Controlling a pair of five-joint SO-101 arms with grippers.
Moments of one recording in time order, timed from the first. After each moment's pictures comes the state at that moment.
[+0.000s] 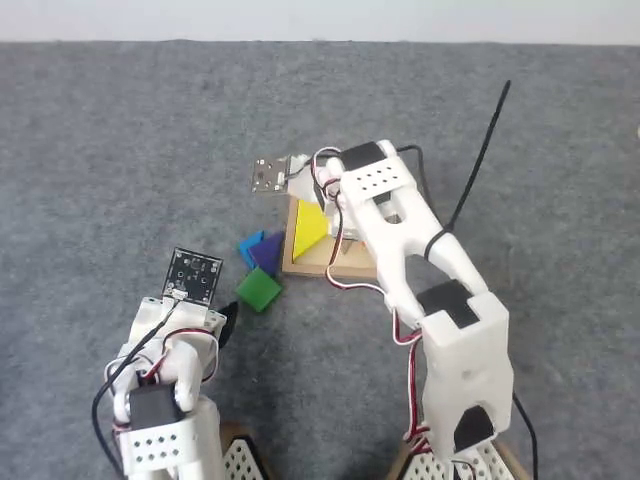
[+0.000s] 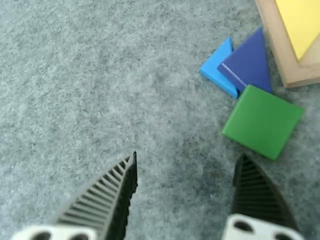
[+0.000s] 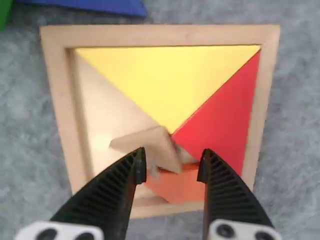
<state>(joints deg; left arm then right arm) -16.8 -102.9 96.9 66.2 -20.4 -28.0 28.7 -12.7 69.5 58.6</state>
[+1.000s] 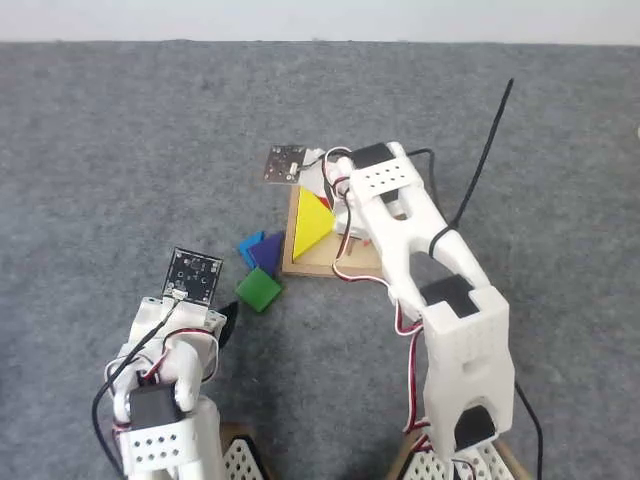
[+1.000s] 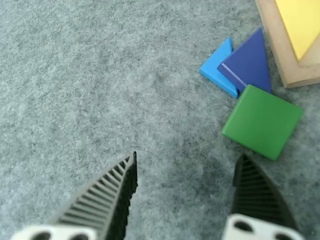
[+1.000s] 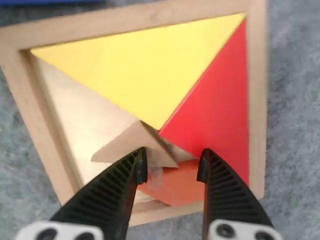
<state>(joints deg) -16.8 -102.9 96.9 66.2 -20.4 -25.6 31.7 -12.5 67.3 55.2</state>
